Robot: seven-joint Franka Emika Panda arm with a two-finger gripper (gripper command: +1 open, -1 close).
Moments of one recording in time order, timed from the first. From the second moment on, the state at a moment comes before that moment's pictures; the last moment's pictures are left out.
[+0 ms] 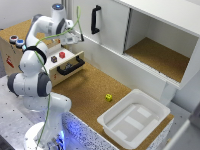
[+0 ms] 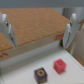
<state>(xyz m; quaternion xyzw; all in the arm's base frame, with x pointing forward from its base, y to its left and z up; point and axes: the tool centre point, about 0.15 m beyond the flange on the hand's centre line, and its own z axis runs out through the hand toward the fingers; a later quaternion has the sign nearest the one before) 0.255 0.312 0.528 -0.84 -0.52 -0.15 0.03</state>
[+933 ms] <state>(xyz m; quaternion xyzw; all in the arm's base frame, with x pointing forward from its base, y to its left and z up) 0.140 0.499 0.528 -0.77 -0.63 -0.04 0.06</state>
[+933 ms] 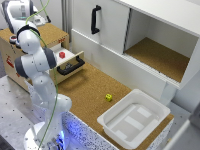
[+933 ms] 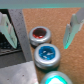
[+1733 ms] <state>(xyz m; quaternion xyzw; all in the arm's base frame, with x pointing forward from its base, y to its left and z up) 0.154 0.523 0.479 -0.78 -0.62 0.00 0.05</state>
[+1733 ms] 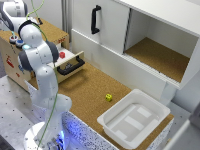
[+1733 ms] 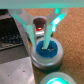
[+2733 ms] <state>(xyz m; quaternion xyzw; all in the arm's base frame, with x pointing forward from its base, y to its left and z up) 0.176 0.495 0.526 -0.84 -0.54 -0.03 0.00</state>
